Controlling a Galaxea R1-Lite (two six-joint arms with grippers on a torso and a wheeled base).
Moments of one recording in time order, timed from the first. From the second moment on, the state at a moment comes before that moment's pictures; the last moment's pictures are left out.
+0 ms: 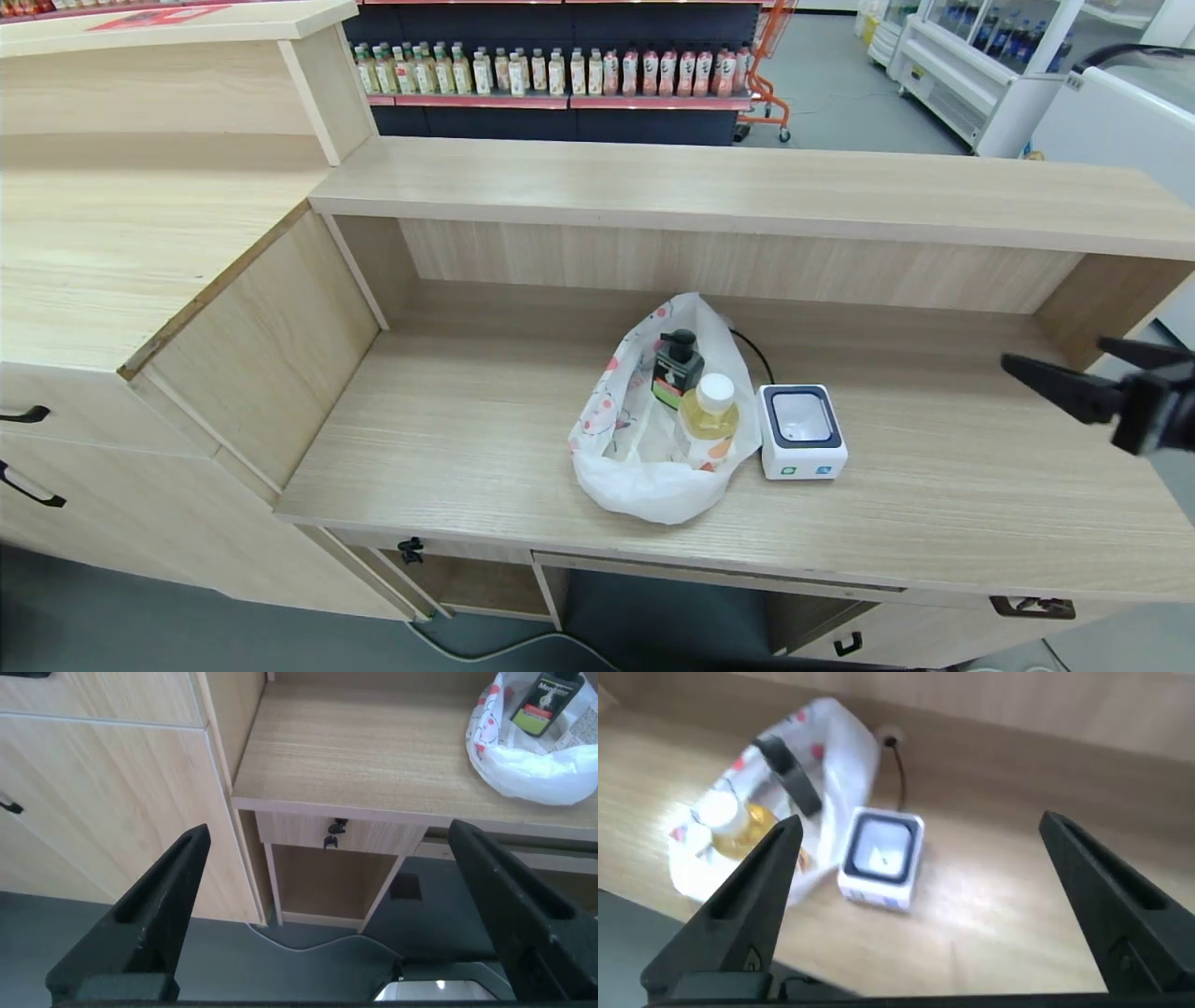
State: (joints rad) left arm 0.00 0.00 0.00 0.00 -0.01 0.00; right arm -0.11 1.18 -0.50 -0.59 0.30 -0.10
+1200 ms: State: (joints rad) left arm 0.00 0.00 0.00 0.00 -0.01 0.00; right arm -0.01 0.02 0.00 0.00 0.12 -0.09
